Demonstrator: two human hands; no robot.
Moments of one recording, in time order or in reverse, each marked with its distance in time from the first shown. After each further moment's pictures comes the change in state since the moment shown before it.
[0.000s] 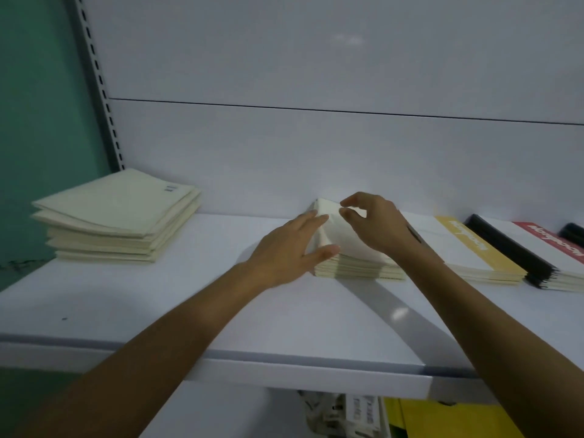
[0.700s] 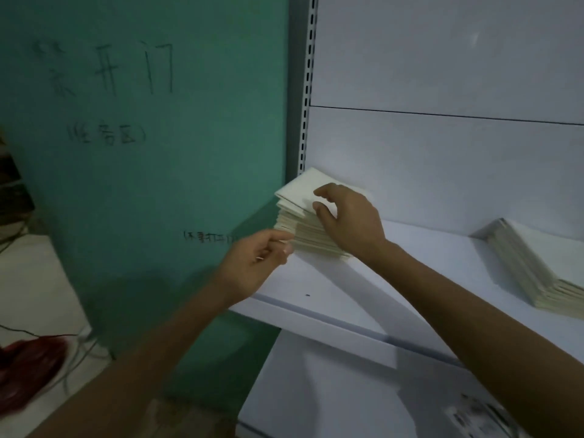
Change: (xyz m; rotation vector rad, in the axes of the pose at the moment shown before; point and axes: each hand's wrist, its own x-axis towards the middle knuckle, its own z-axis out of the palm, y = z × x) left_hand -0.237 -0.198 -0.156 -0.577 0.364 -0.361; right_hand -0.001 -0.287 0.186 0.042 0.017 -0.470
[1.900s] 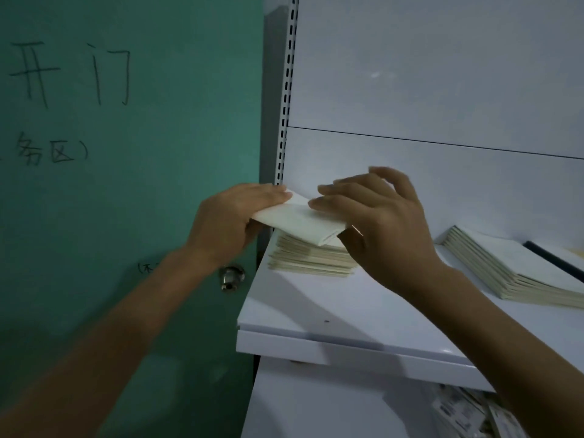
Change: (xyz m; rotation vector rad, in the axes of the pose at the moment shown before) left_hand 0.080 0.008 -0.081 0.578 0.153 0.870; right_hand -0.021 -0.080 -0.058 -0.505 0.289 -0.446
